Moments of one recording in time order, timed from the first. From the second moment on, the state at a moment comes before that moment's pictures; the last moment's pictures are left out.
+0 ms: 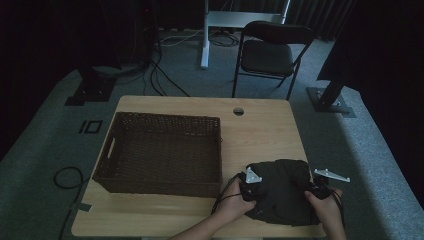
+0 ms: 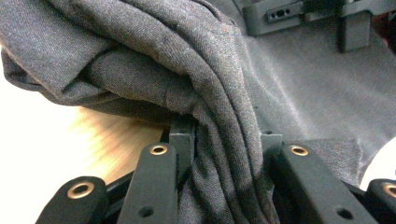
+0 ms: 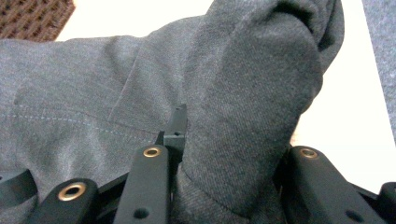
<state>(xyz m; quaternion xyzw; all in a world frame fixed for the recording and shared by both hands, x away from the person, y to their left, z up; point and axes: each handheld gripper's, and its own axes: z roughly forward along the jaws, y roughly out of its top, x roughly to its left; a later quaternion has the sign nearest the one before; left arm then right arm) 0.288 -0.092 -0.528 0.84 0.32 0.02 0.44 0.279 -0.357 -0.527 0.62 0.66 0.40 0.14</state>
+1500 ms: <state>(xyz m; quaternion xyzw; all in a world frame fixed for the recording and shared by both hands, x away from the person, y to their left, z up) 0.323 -0.028 -0.394 0.82 0.29 0.07 0.49 0.305 -0.311 -0.396 0.57 0.62 0.51 0.16</state>
